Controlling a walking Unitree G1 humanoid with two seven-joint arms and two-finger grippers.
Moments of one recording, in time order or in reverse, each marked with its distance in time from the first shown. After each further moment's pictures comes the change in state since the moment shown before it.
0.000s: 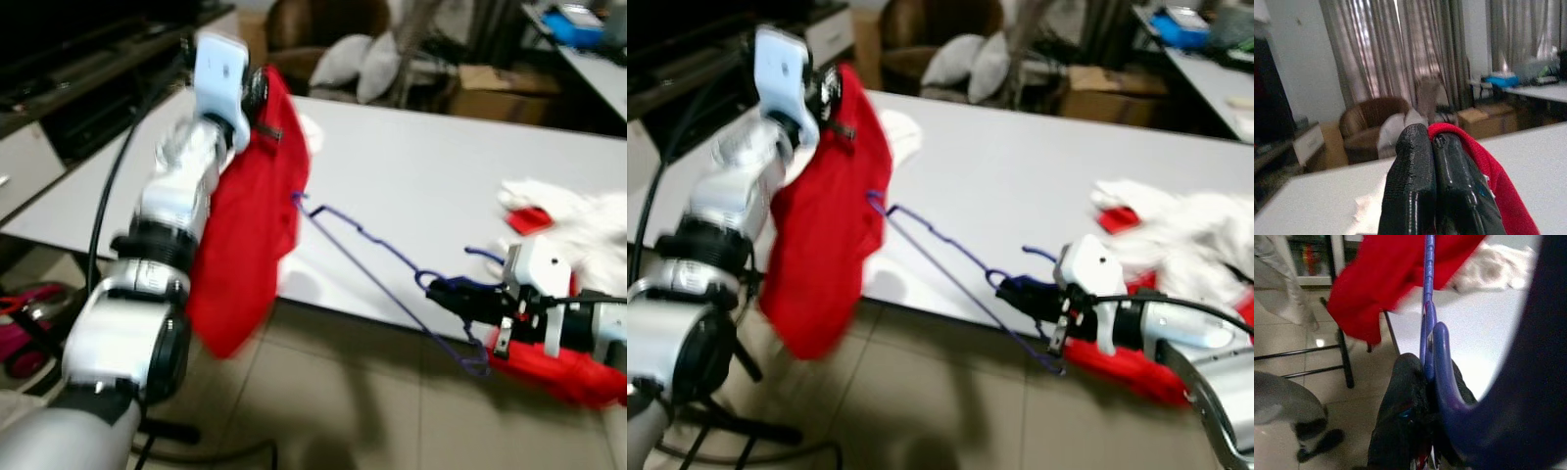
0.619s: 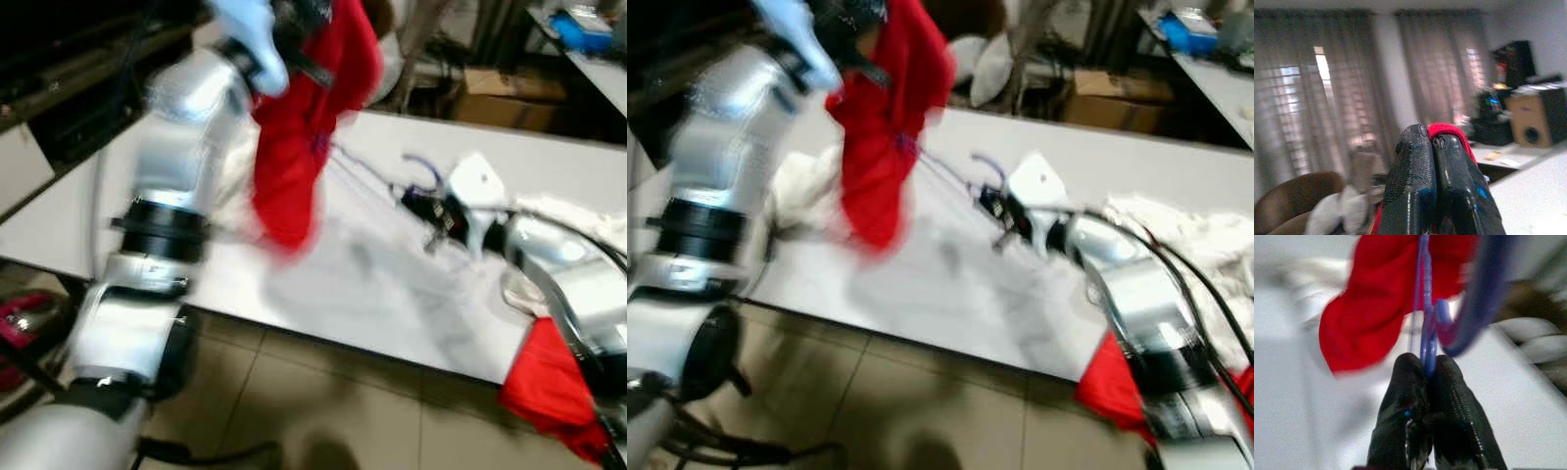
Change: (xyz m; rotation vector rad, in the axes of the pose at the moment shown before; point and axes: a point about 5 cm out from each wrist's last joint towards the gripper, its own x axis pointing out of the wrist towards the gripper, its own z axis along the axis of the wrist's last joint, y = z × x) left arm -0.012 -0.014 0.081 -0.061 -0.285 -0.254; right arm 0.067 -0.084 0.053 -0.185 -0.063 -0.423
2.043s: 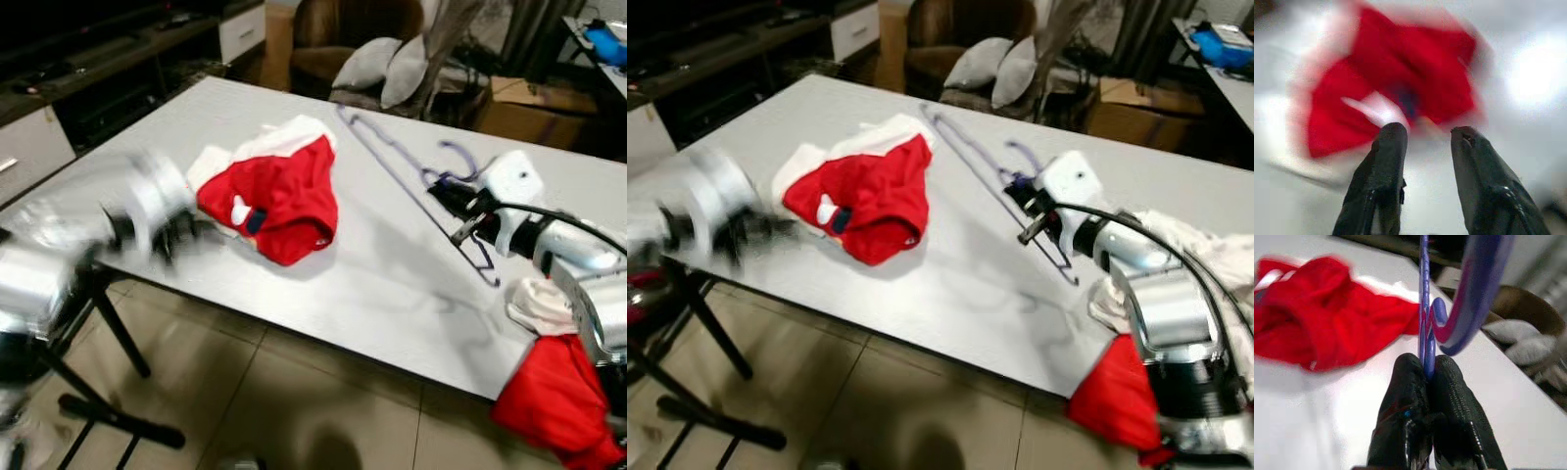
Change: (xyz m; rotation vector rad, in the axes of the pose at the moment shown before) left arm -0.151 0.033 -0.074 0.019 0.798 -0.128; right arm -0.035 -0.002 -0.021 0.140 -0.018 -0.129
